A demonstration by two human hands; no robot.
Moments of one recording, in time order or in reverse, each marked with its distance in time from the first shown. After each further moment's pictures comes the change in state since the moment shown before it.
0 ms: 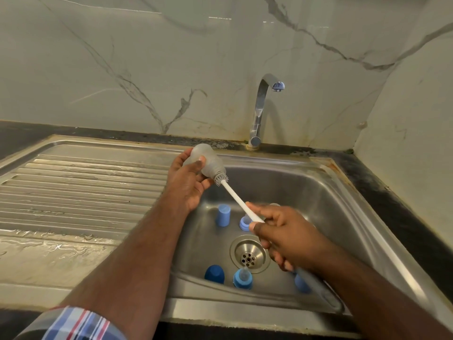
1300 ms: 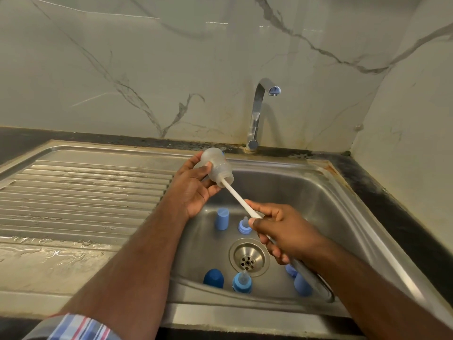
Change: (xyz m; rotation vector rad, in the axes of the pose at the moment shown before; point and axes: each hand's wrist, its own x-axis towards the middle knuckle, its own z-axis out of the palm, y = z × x) left_hand -0.003 -0.002 0.001 0.036 -0.177 -0.103; right_hand 0.017 0.005 -0.006 0.154 -0.013 0.039
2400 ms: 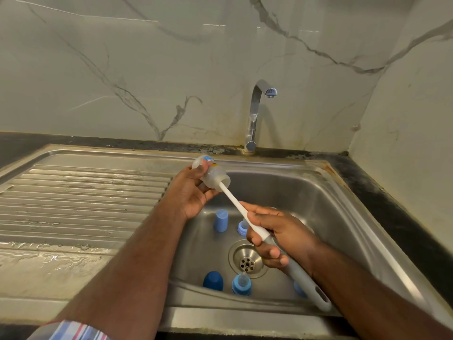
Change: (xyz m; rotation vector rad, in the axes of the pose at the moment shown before) left_hand 0.000 0.001 0.004 0.043 0.099 -0.061; right_hand -0.001 0.000 0.004 0.518 -0.208 0.104
